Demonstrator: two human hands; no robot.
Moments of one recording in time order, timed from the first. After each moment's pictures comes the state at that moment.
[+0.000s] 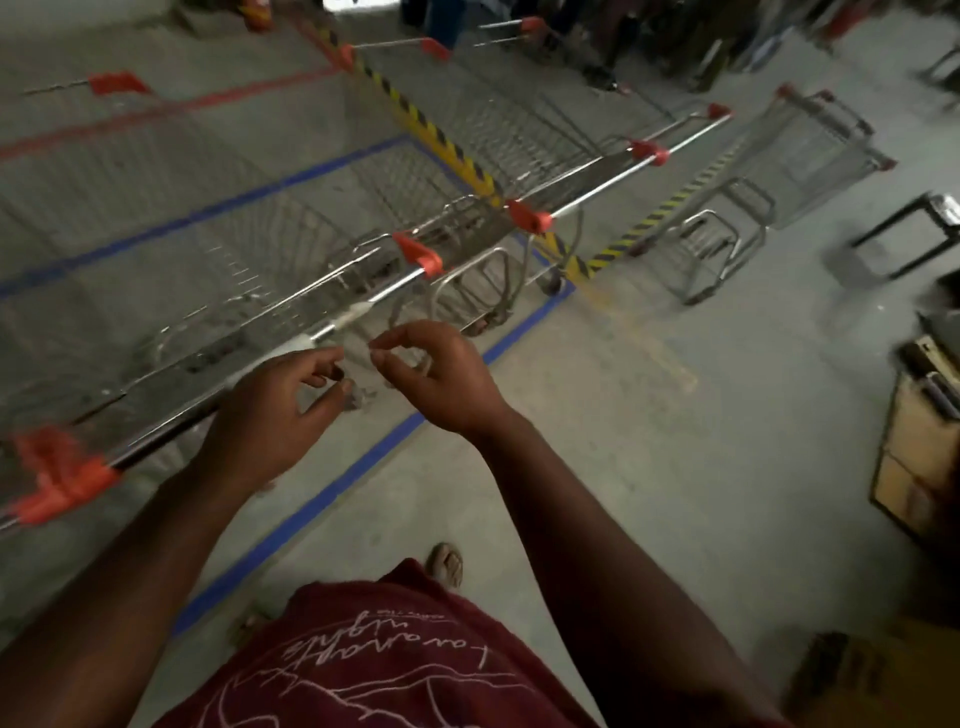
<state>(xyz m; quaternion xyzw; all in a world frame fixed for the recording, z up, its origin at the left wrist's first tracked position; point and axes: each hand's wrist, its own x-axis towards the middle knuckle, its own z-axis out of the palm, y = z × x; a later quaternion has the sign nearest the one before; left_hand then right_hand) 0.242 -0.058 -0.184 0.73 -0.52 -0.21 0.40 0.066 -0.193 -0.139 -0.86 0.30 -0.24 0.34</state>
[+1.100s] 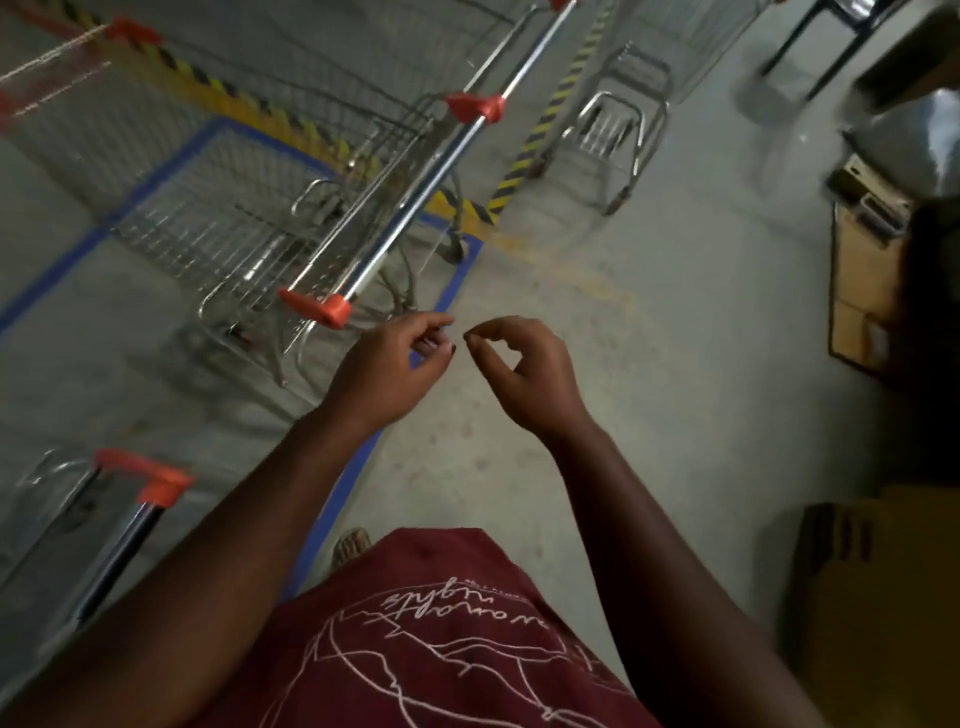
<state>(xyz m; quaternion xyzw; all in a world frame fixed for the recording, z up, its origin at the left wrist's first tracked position) 0.061 -0.480 -0.175 0.58 -0.64 -0.35 0.35 -0.137 -0.492 -0.167 -0.72 0.56 -0.32 0.24</state>
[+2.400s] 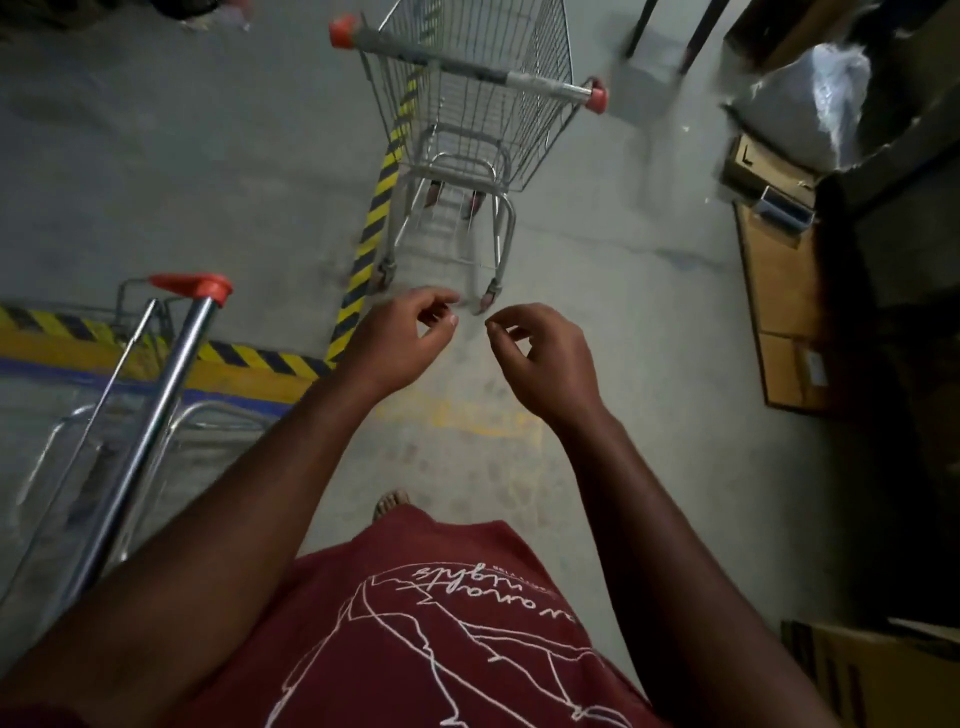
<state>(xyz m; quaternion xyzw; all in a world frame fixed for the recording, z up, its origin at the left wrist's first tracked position) -0.375 -1.306 -0.188 0.50 -0.73 -0.38 0.28 -0.559 -1.232 -0.158 -0.59 0.72 -0.31 0.19</state>
